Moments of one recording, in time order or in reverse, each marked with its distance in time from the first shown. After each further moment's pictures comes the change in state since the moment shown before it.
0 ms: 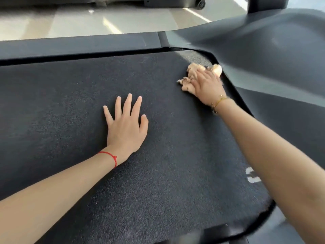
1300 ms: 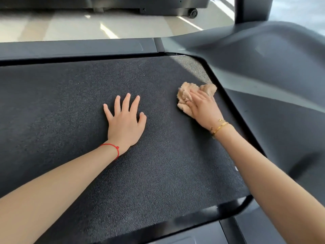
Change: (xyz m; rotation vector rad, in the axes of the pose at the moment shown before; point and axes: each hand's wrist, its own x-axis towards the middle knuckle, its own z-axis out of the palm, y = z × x) left_hand 0.001 -0.001 0.000 -0.051 0.022 0.006; right_hand -0.087 -0.028 -0.013 0.036 0.178 -0.171
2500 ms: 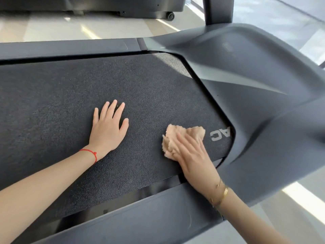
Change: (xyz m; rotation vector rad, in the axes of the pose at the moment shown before) left_hand -0.063 -0.036 -0.014 -0.047 -0.005 0.192; right_hand -0.204 -0.103 -0.030 0.076 -0.075 0.076
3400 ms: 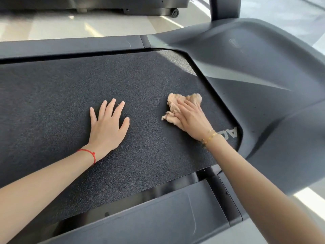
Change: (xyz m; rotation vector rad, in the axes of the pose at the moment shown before) left_hand -0.001 -0.003 -0.006 -0.012 -0.020 -0.070; right_hand 0.117 0.044 -0.003 -0.040 -0.098 0.044
